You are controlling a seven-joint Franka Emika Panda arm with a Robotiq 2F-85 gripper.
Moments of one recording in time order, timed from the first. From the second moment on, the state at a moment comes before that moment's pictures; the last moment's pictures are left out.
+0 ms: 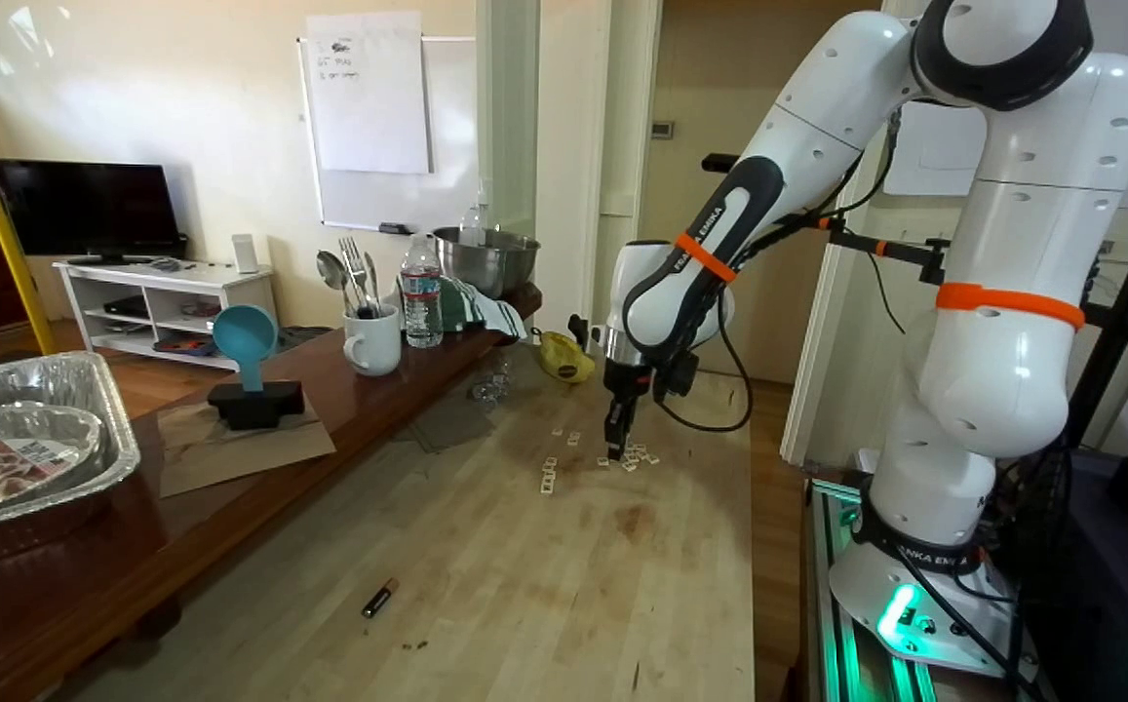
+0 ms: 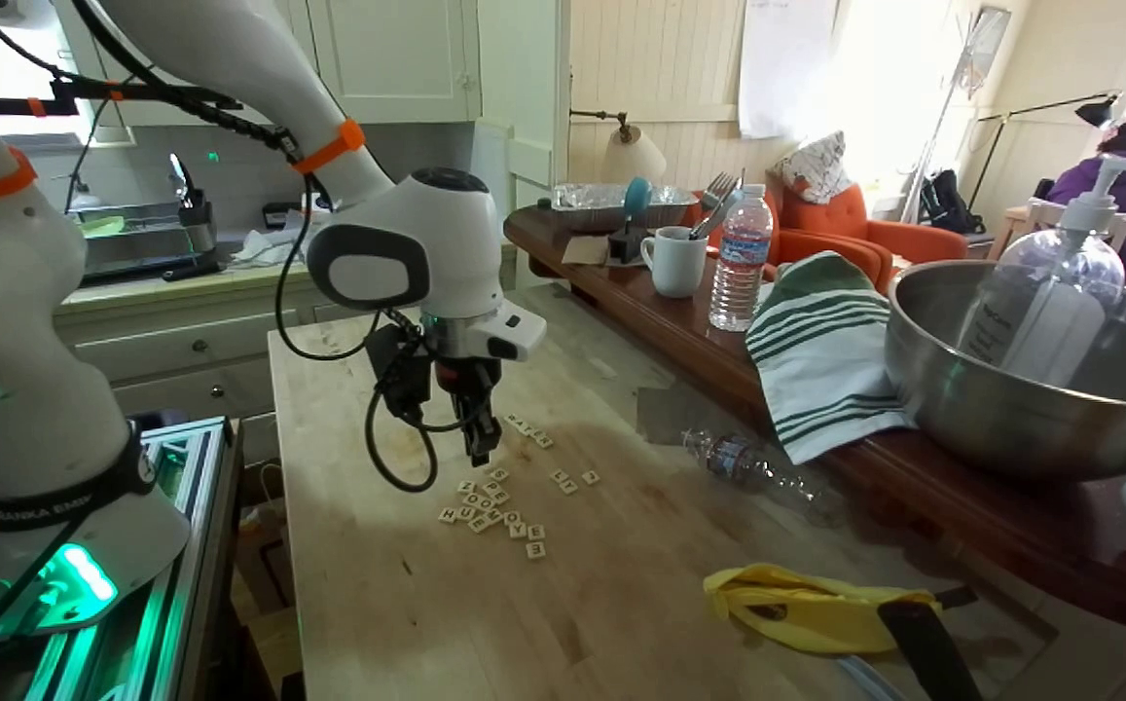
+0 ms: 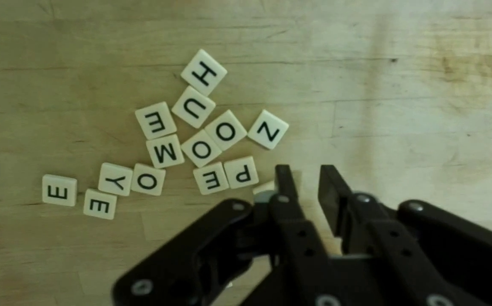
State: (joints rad) arm -0.02 -0.03 -0.16 -2.72 0.12 2.73 -0.36
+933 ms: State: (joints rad) arm -0.06 0.06 -0.10 -2.68 0.23 2.81 -0.33
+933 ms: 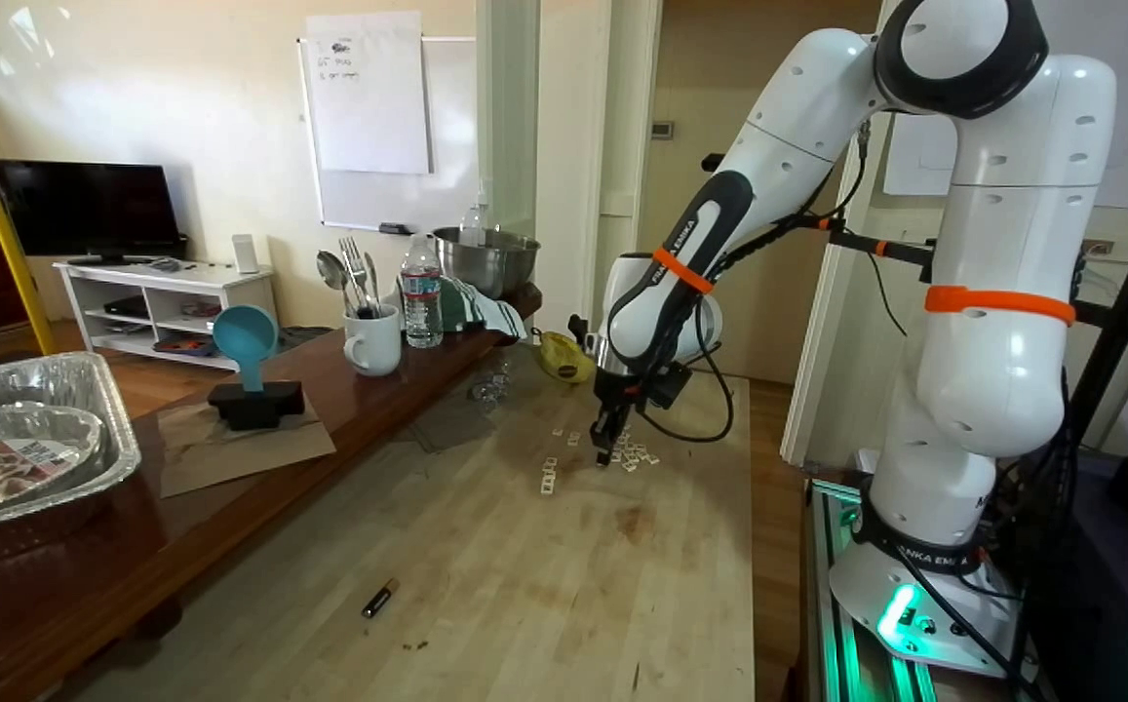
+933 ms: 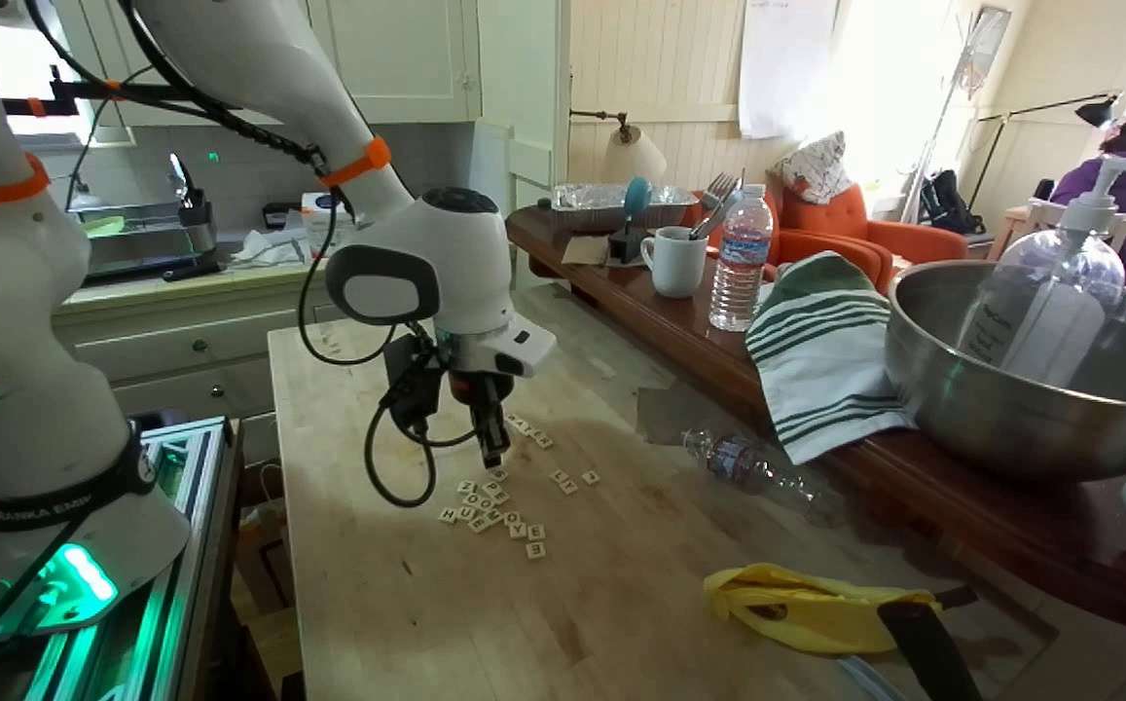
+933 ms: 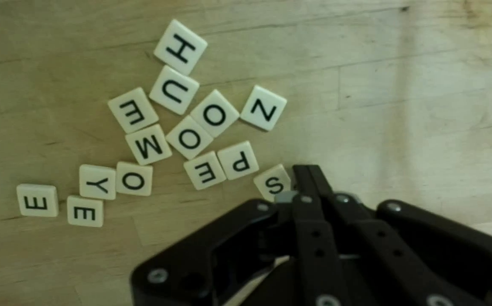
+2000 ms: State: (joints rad) arm -0.07 0.08 -0.08 -2.68 0.31 2.85 -0.29
